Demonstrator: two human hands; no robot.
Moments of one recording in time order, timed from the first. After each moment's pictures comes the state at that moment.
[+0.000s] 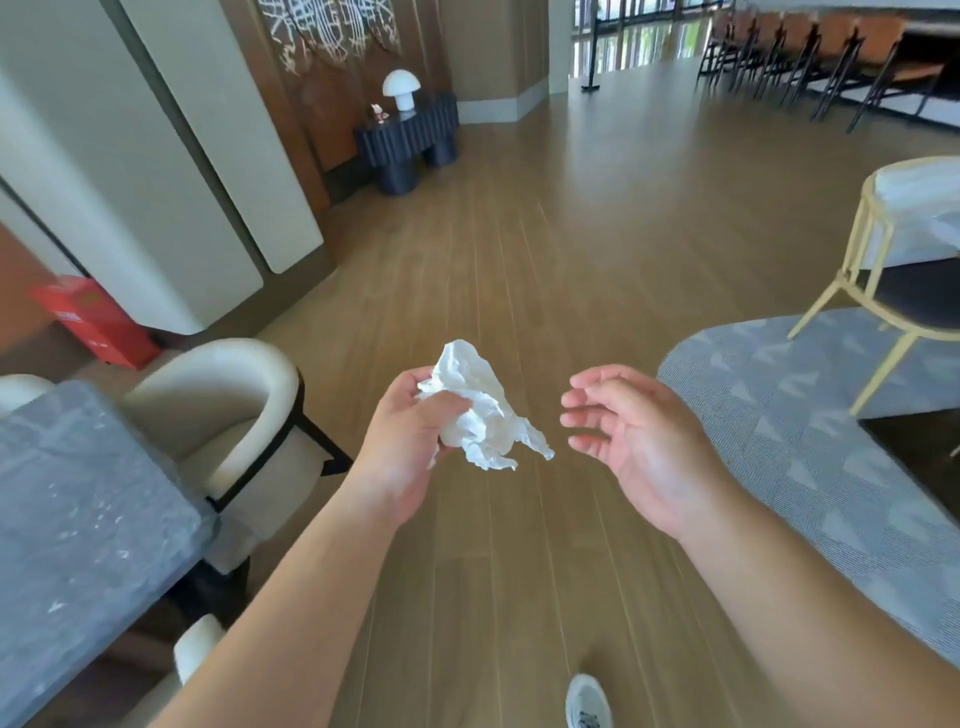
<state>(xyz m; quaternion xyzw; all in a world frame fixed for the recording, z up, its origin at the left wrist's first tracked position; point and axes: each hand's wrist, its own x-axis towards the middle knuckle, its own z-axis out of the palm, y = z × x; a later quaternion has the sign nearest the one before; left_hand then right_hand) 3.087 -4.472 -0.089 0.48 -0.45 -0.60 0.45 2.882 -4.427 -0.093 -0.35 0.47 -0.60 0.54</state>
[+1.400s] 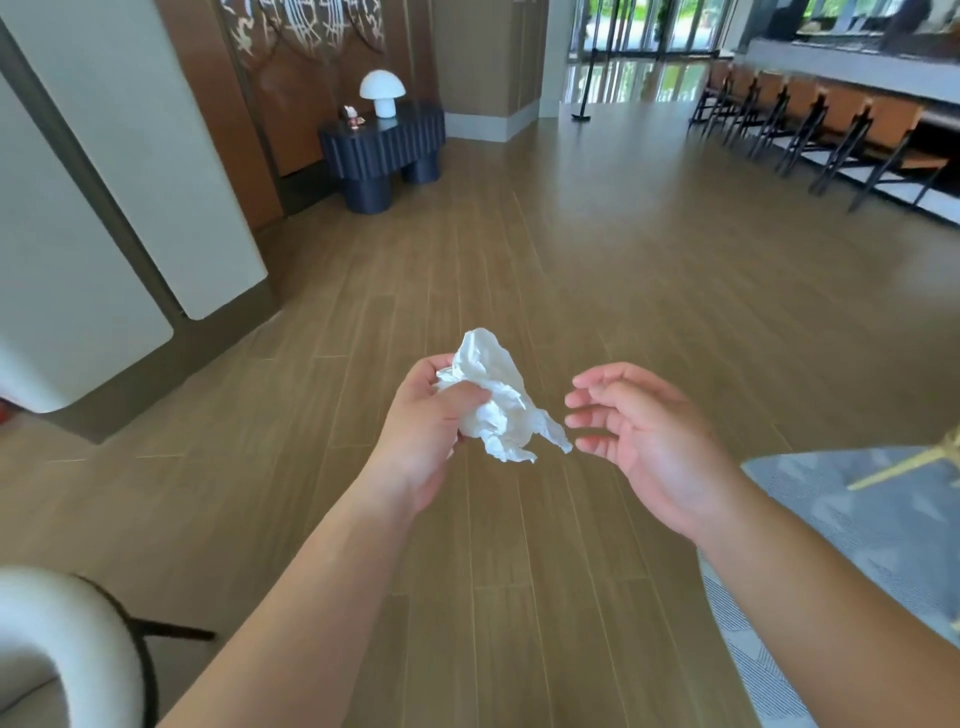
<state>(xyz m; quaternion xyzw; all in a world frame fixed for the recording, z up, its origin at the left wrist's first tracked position) 3.096 -5.190 -0.086 0.43 -0.45 -0.63 0.47 2.901 -5.134 -0.067 -0.41 0.49 -0.57 0.51</state>
